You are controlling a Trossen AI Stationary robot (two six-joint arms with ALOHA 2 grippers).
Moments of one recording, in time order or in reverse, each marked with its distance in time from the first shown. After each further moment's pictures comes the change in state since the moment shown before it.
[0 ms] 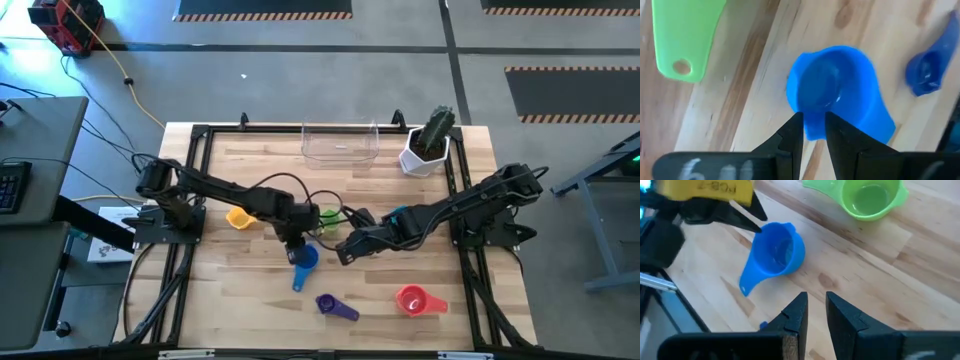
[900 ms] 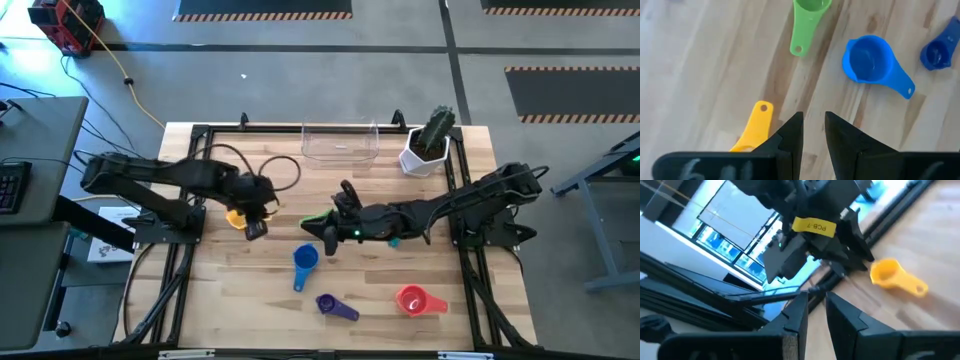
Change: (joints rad) left arm 0.013 -0.483 0.000 -0.406 -0.295 0.097; right arm -0.043 0.000 0.012 0.796 0.155 -0.445
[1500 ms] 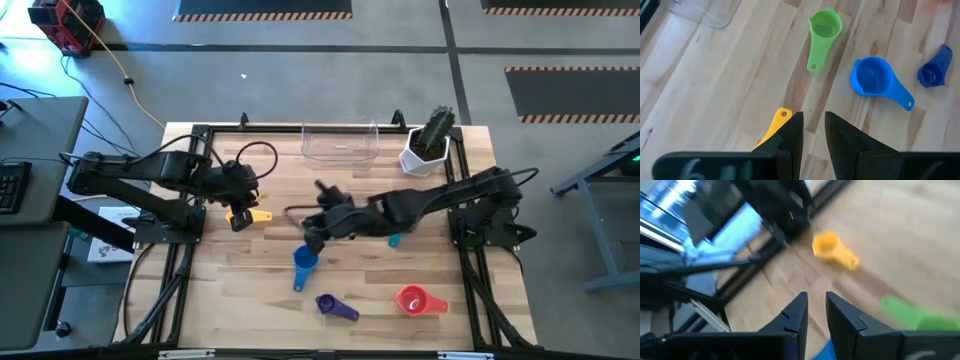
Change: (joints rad) left arm 0.002 -0.162 0.000 -0.040 -0.097 -0.003; right arm -0.007 0.169 0.514 -0.830 0.030 0.037
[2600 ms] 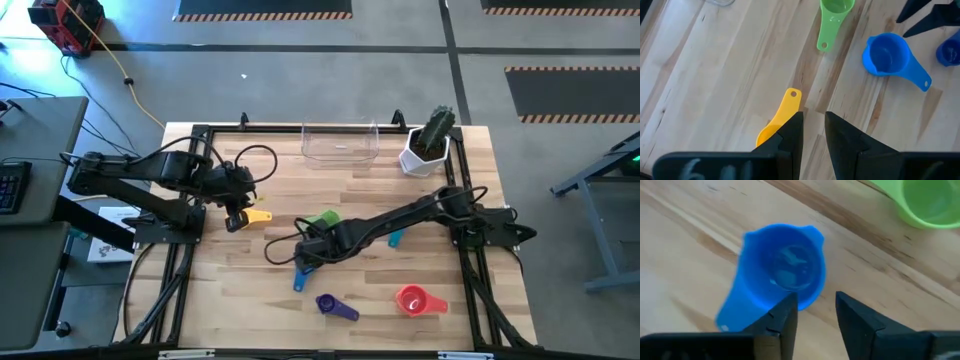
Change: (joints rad) left arm 0.000 0.001 0.000 -0.096 0.000 0.003; right arm 0.000 0.380 0.109 -0.333 -0.244 0.364
